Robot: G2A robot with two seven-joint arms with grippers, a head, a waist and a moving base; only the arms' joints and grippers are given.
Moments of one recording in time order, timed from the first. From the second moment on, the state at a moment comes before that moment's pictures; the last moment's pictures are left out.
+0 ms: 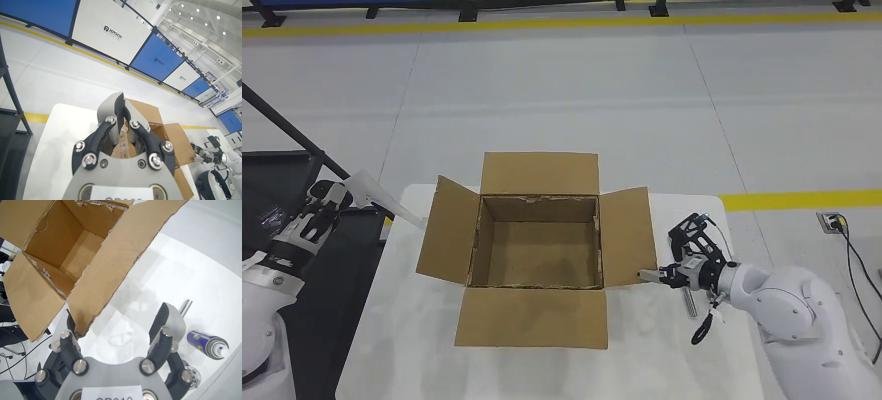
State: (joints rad) left arm 1.17 -1.15 -2.02 -1.84 0.44 -0.20 -0.62; right arm -1.01 -1.09 1.42 -1.69 -0.70 -0.41 0.97
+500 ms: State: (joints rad) left arm 1.17 -1.15 -2.02 -1.84 0.44 -0.20 -0.62; right arm -1.10 -1.08 1.47 -1.75 -0.80 -0.42 0.89
